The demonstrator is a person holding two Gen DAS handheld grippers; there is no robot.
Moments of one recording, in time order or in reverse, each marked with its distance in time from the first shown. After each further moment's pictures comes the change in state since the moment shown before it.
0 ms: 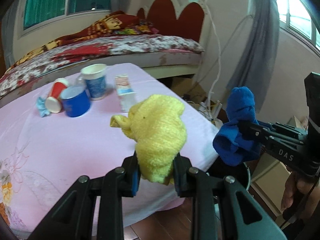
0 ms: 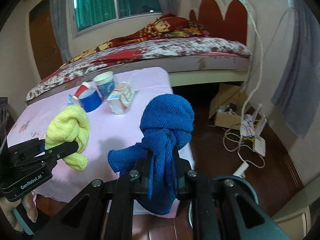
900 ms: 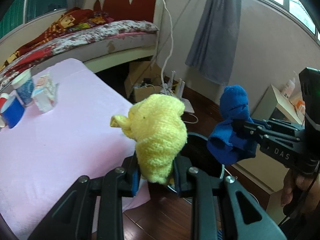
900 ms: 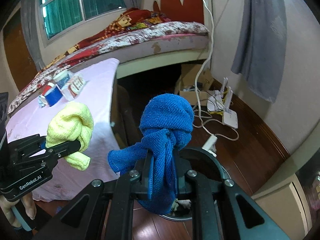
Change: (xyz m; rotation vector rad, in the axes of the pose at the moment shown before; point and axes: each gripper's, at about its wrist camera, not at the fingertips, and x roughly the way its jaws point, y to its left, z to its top) left arm 0.047 -0.127 -0.016 0.166 0.104 -0.167; right arm -0.038 -0.127 -0.068 0.154 0.066 -0.135
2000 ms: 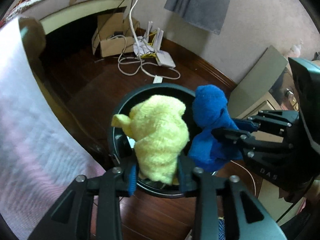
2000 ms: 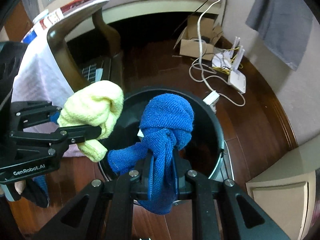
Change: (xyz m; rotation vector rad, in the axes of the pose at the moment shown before) left arm 0.146 -0.043 -0.041 0.020 0.305 -0.142; right arm 0.122 -0.059 -0.074 -0.143 0.306 0.025
